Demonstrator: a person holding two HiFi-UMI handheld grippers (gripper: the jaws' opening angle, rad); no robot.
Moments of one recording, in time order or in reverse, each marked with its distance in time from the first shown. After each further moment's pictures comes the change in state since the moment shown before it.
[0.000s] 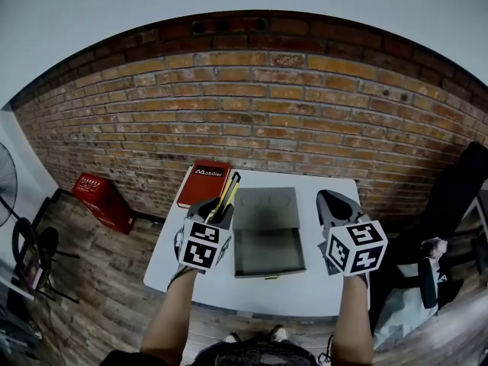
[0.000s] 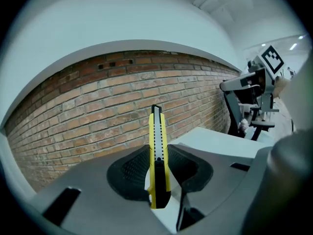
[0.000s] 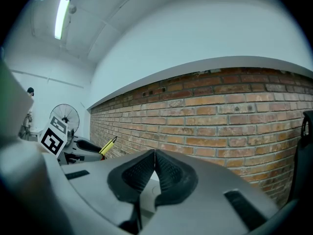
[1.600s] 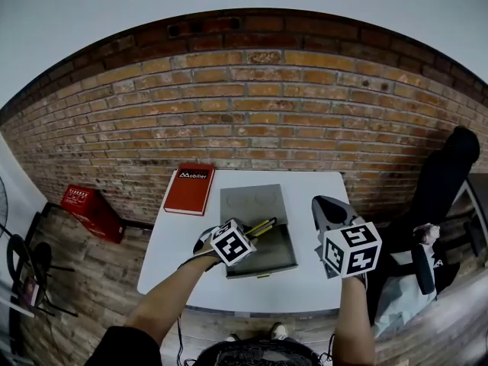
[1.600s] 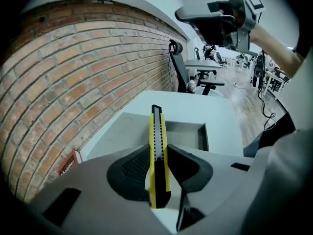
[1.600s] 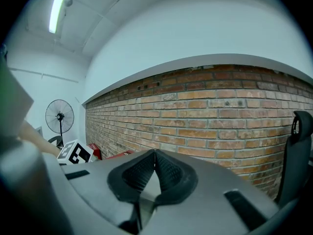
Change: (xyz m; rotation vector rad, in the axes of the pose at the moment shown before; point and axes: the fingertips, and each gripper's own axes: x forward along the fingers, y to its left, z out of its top) left arm 0.077 -0.141 -0.099 0.401 0.374 -0.560; right arm -0.023 -0.018 -0.029 0.005 0.067 -0.060
